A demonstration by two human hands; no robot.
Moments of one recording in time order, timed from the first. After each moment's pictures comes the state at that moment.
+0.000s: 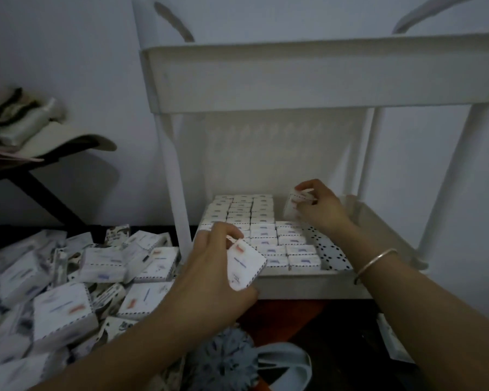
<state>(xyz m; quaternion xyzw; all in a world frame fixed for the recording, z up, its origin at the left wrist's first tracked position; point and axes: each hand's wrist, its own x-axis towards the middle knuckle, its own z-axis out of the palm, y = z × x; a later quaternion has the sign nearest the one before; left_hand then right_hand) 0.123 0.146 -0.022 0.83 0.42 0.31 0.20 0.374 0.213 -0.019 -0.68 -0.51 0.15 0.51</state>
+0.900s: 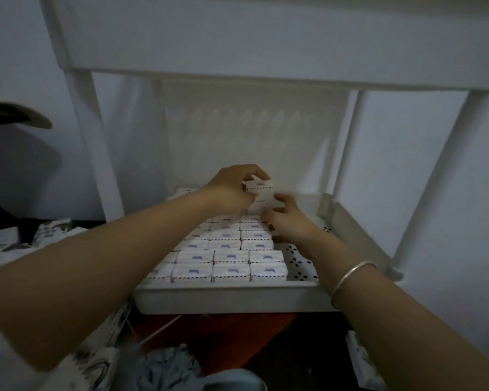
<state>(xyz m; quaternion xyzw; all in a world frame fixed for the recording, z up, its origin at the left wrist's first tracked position) 0.253 0.299 0.008 0.88 0.34 0.25 0.21 0.387 0.228 -0.041 -0.66 -0.45 0.37 0.47</state>
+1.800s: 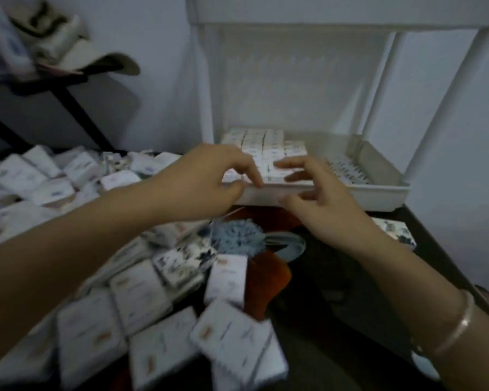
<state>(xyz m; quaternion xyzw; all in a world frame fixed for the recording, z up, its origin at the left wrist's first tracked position) 0.068 0.104 0.024 0.93 0.28 0.20 0.09 0.265 0.038 -0.027 -0.56 -0.66 0.18 0.46</state>
